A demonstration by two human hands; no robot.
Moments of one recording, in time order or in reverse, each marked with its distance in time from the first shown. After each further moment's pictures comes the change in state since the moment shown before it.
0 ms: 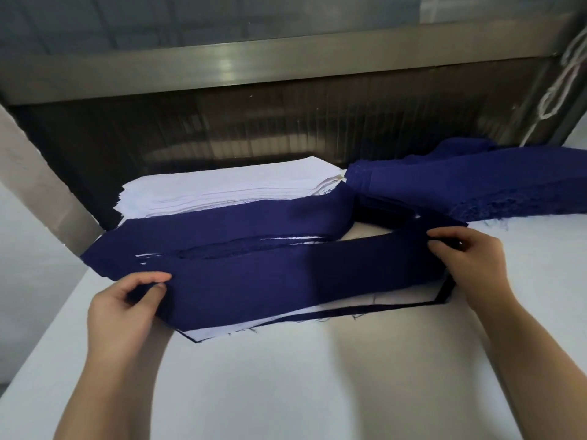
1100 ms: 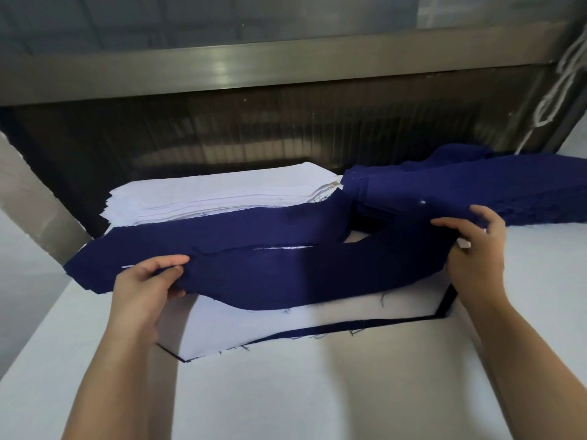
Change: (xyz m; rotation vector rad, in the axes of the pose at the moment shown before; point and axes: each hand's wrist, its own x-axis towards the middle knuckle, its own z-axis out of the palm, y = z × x) left_hand 0.040 0.012 0.042 -0.143 -0.094 -0.178; right_hand 0.017 0.004 0.009 -0.253 0.168 -0.208
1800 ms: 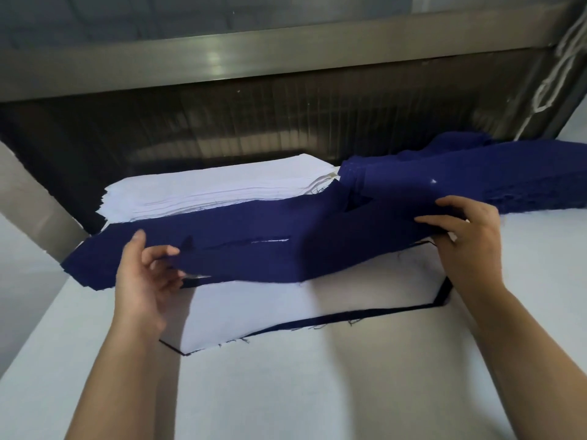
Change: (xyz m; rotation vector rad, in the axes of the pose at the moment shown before) left_hand -0.004 0.012 0.009 -0.308 0.023 -0.190; right_hand 0.002 0.003 -0.001 -0.184 -0.007 -0.369
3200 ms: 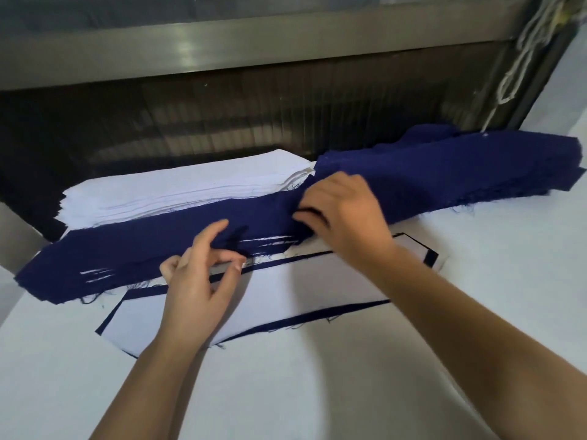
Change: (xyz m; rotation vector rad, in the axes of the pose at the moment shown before) left_hand -0.042 -0.033 0.049 0.847 -0.332 0.820; right_hand 0.032 -0.112 0.016 0.014 -0.205 -0.444
